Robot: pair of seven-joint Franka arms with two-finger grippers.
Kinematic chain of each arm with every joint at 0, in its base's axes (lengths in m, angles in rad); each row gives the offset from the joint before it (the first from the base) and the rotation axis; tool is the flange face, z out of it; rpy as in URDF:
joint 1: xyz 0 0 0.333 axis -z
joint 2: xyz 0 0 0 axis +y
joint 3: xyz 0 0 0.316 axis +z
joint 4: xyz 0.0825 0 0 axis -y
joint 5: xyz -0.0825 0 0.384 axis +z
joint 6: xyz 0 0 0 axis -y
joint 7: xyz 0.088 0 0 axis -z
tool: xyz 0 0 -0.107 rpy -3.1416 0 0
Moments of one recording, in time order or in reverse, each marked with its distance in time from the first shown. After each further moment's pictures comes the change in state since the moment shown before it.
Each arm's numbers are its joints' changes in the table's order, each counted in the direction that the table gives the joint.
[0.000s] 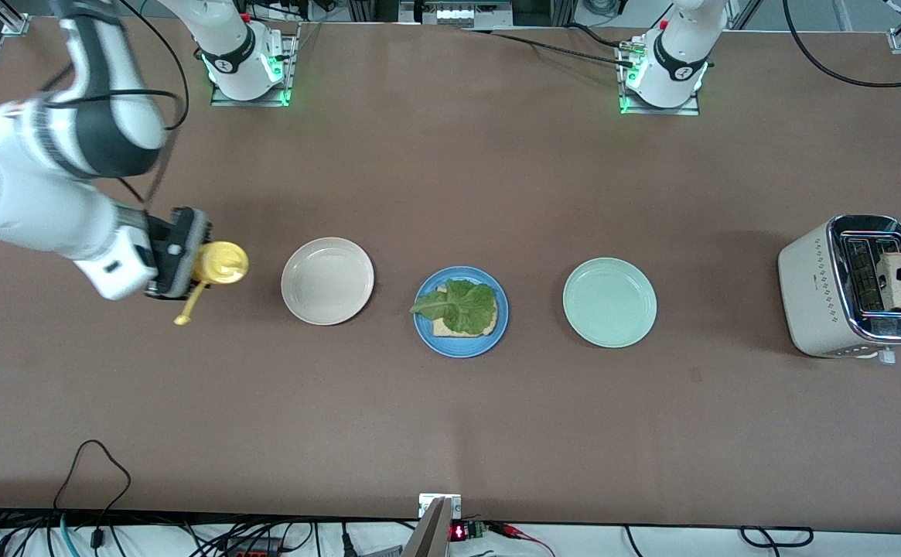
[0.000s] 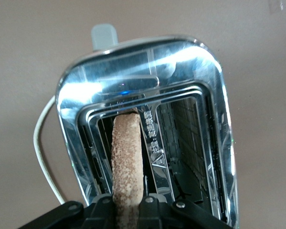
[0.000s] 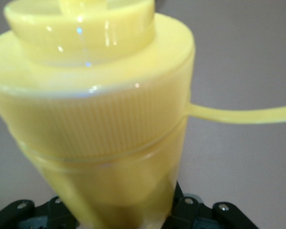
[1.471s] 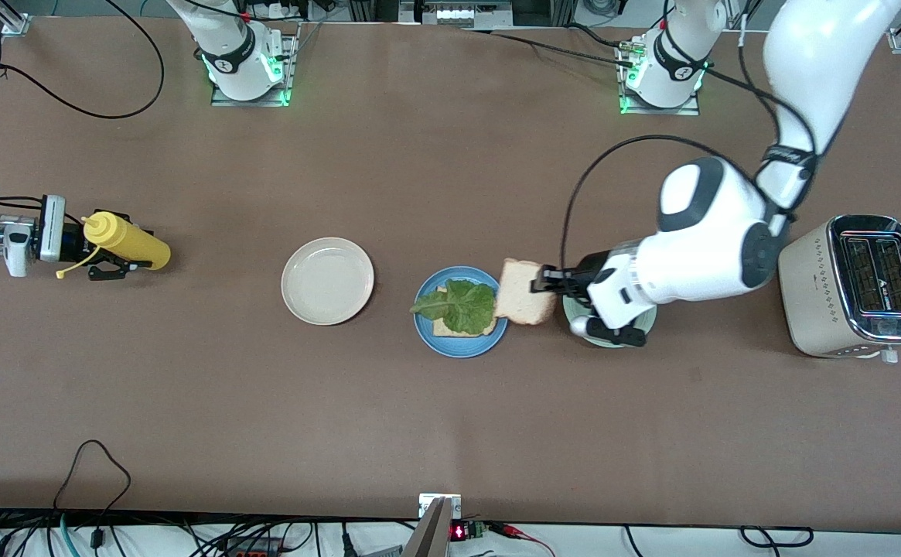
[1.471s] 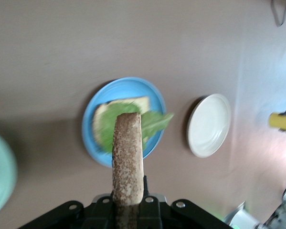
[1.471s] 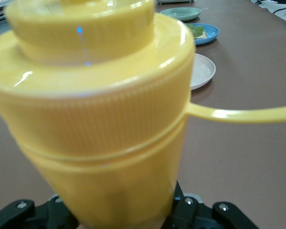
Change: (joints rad) left arm 0.395 0.181 -0.616 0.018 -0.290 0.293 -0.929; right arm 0.580 0.396 0.000 -0.064 0.392 -0.178 -1.072
